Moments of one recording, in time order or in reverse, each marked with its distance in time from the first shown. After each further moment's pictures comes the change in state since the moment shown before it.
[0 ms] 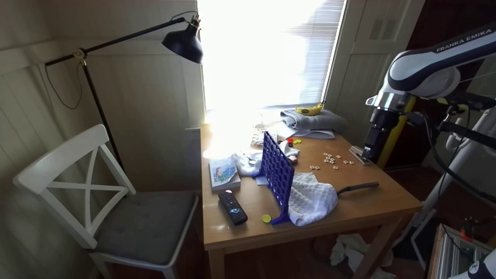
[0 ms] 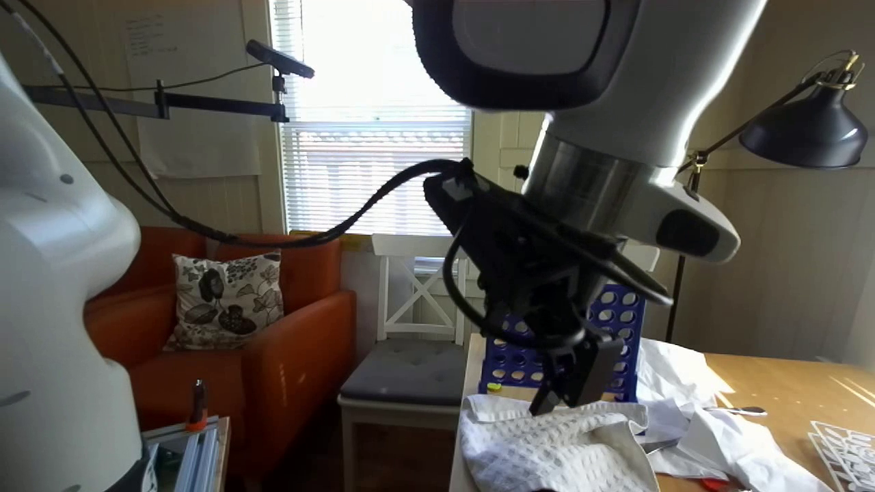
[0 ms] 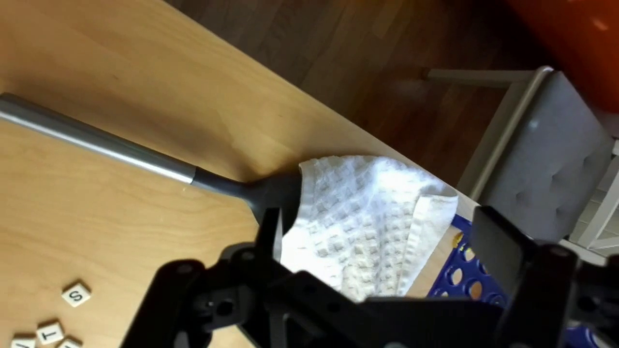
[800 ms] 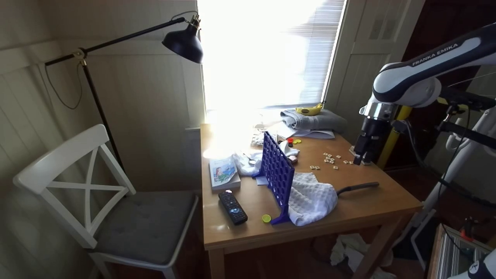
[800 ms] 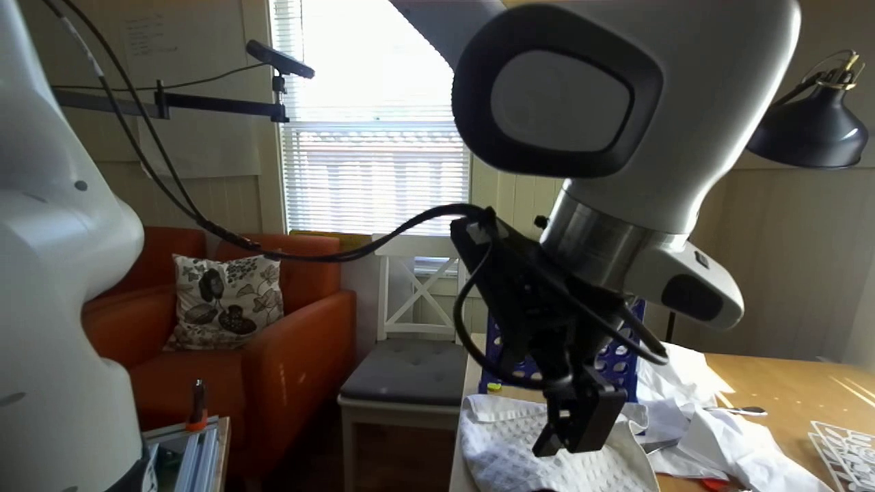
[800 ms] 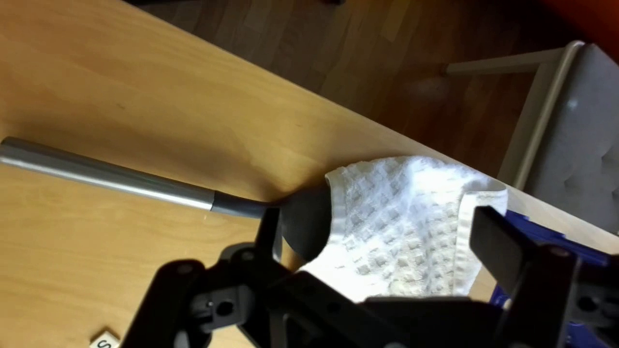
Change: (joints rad) arm -0.029 0.135 0.051 0.025 0.021 0.061 0.117
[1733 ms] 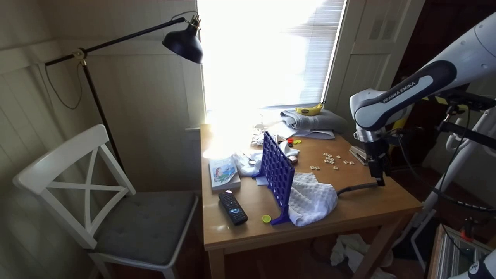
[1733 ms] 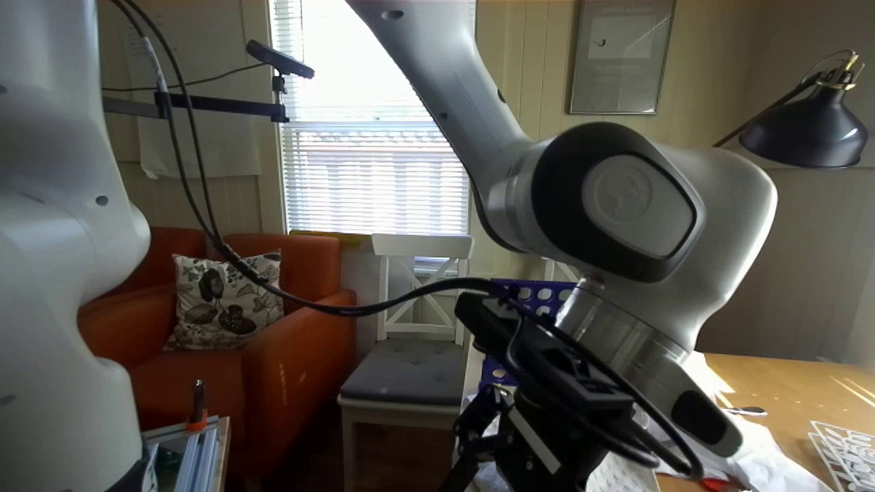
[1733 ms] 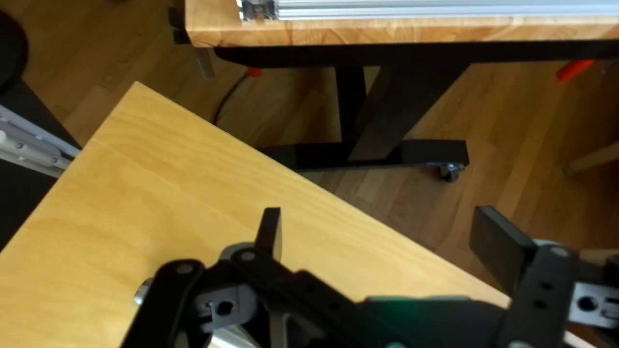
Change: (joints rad) arm -0.059 0.246 0.065 0.094 -0.386 -0.196 0.092
